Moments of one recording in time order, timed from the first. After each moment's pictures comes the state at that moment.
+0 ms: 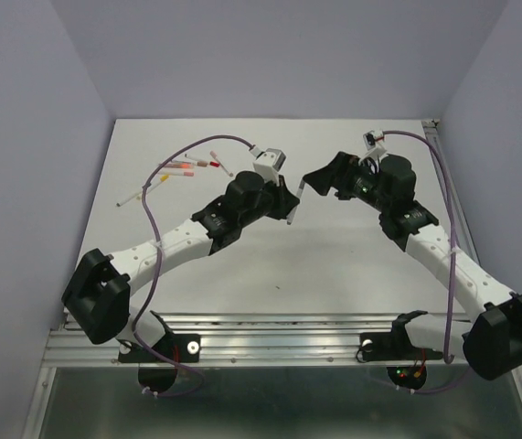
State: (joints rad) left arm -0.81 1.42 1.01 0.10 0.01 -0.47; right arm 0.37 1.17 0.91 0.08 -0.36 0.63
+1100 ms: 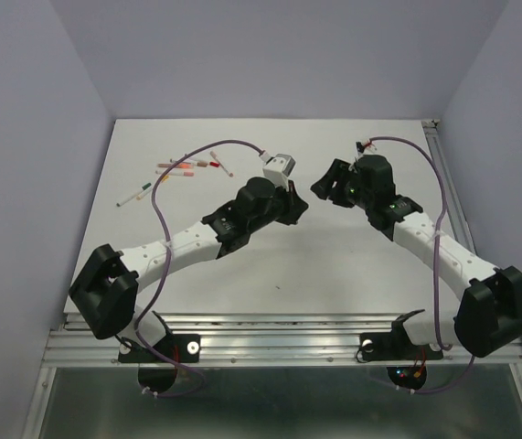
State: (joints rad) left arm -0.88 1.47 1.02 0.16 -0.02 -0.52; right arm 0.41 1.30 0.96 -0.10 -0.08 0.64
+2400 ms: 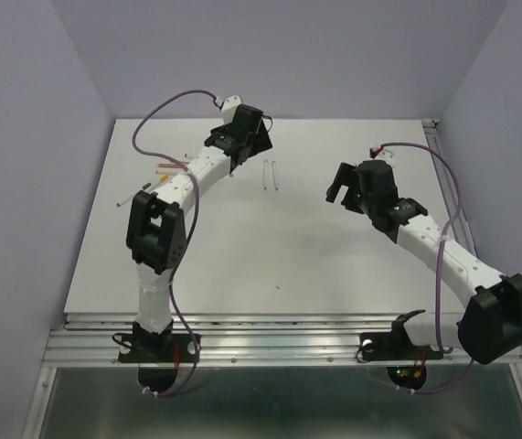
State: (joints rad) left arm -0.53 1.92 1.72 -0.42 -0.39 -0.67; right arm 0.41 1.27 0.96 -0.30 0.25 0.60
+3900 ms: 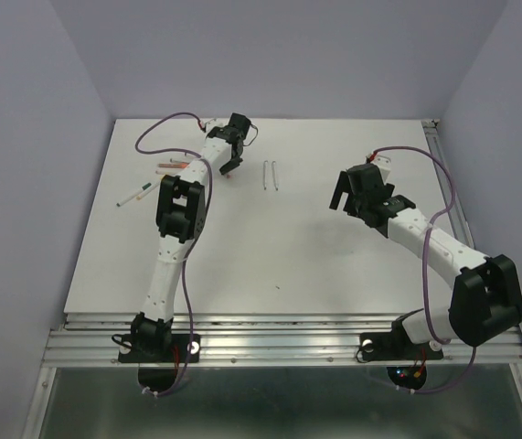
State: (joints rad) left arm -0.36 2.54 2.30 -0.90 -0.47 -0.87; right arm 0.41 1.37 0.96 -0.37 0.42 0.55
